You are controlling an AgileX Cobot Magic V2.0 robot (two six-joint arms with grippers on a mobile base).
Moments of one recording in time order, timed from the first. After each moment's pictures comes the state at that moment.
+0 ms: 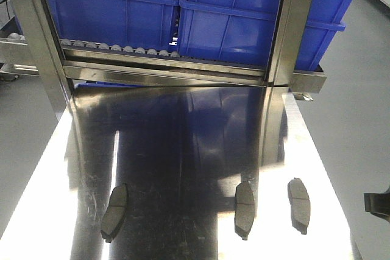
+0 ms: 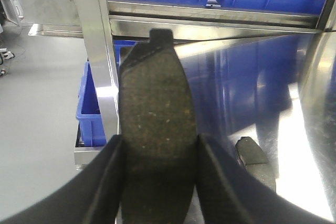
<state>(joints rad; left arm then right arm) -0.05 0.23 -0.35 -0.10 0.53 0.09 -0.06 0.92 -0.68 0.18 0.89 -0.07</state>
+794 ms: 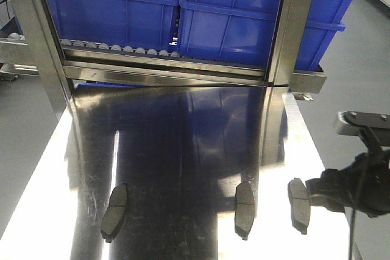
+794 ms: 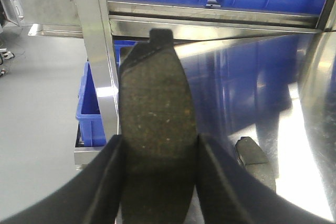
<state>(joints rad) -0.05 0.23 -0.35 -0.10 0.53 0.09 0.14 1.20 -0.78 0.23 0.82 -0.03</state>
